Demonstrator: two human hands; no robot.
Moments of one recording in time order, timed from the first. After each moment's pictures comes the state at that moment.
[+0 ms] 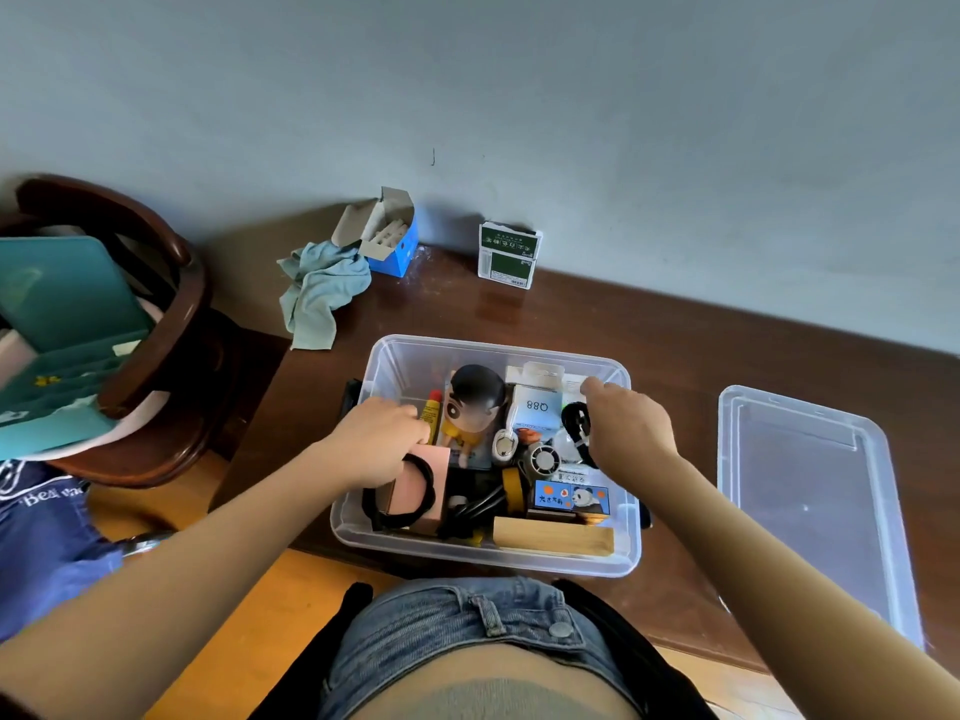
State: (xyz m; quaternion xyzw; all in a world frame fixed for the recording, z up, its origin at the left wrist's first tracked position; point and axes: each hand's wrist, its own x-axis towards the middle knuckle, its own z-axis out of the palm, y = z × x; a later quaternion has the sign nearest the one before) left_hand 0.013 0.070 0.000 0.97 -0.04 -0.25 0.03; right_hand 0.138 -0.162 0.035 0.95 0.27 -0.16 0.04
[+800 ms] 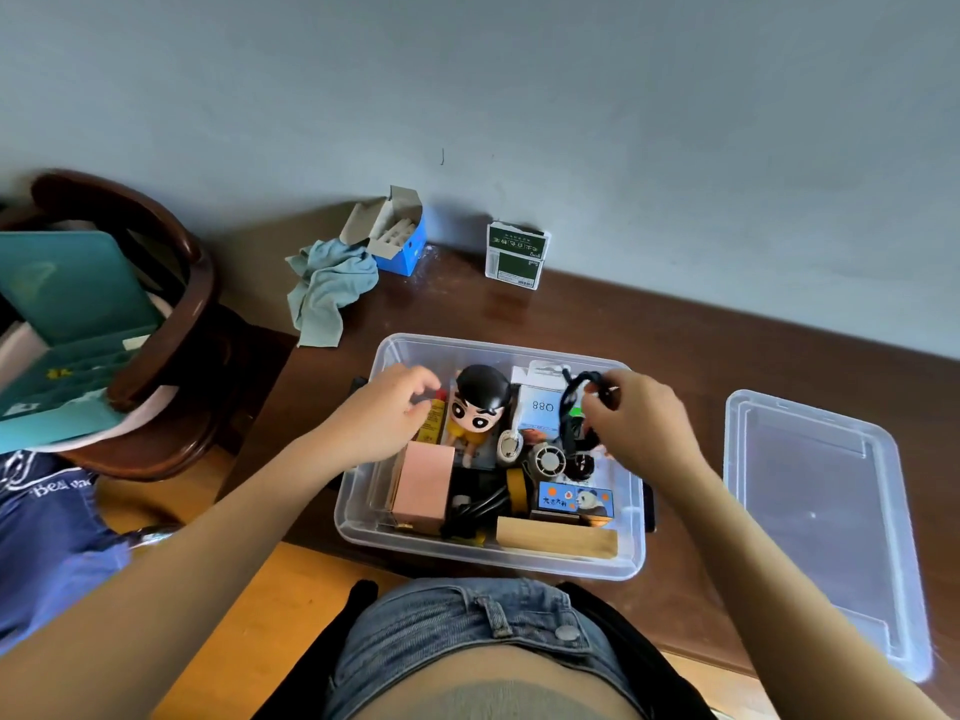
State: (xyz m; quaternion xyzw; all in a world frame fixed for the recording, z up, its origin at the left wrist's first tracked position) left_hand 0.016 0.070 0.020 0.92 0.16 -0.12 0.34; right_hand 0.138 -0.166 0.050 0.94 0.17 -0.18 -0.23
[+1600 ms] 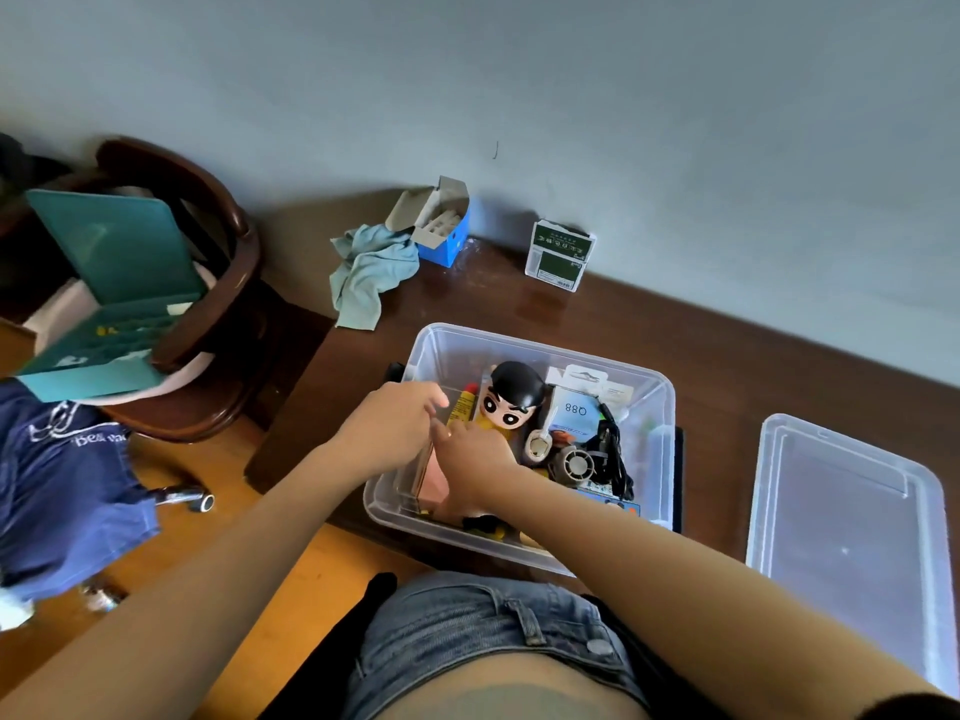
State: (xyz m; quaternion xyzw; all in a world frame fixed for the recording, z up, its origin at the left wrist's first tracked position) left_hand -0.012 0.070 0.017 0.91 0.26 -0.12 0.31; right_hand 0.052 -0.040 -0.026 0.80 0.54 -0.26 0.07
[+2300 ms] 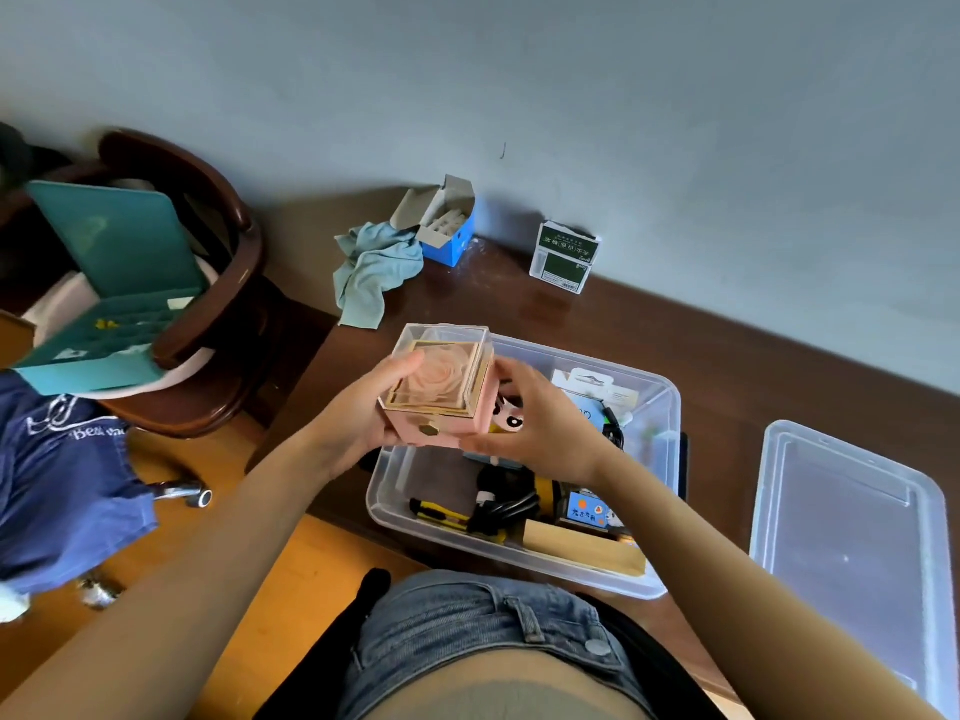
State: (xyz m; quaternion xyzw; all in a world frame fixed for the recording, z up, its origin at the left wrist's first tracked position) left_hand -0.026 0.086 0.031 0.52 0.31 -0.06 0.79; right_hand 0.099 -0.084 0.042 0.78 0.39 -0.35 -0.34
